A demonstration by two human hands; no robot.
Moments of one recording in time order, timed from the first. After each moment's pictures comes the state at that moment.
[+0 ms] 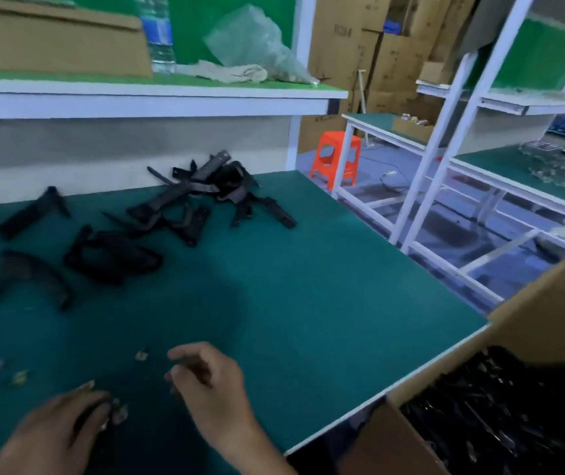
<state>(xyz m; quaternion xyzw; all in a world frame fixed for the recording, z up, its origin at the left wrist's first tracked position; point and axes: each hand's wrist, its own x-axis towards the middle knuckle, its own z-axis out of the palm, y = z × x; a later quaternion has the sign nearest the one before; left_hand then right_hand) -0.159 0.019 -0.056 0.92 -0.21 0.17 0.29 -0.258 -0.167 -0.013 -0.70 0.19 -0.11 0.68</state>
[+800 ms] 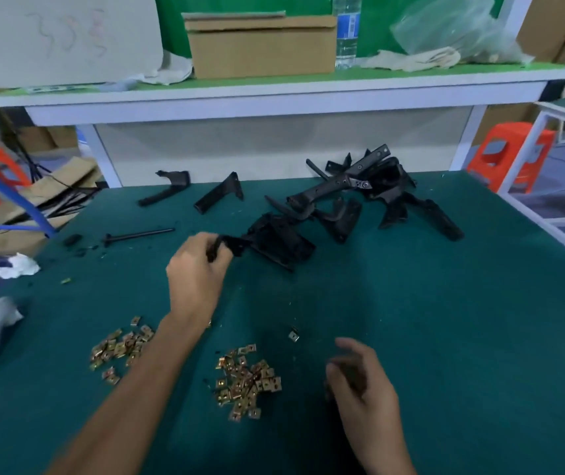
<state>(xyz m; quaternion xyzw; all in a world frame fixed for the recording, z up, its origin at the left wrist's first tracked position) -0.042 0.024 0.041 0.89 -0.06 0.28 0.36 -0.240 -0.156 -0.050 -0.72 0.15 -0.23 0.64</state>
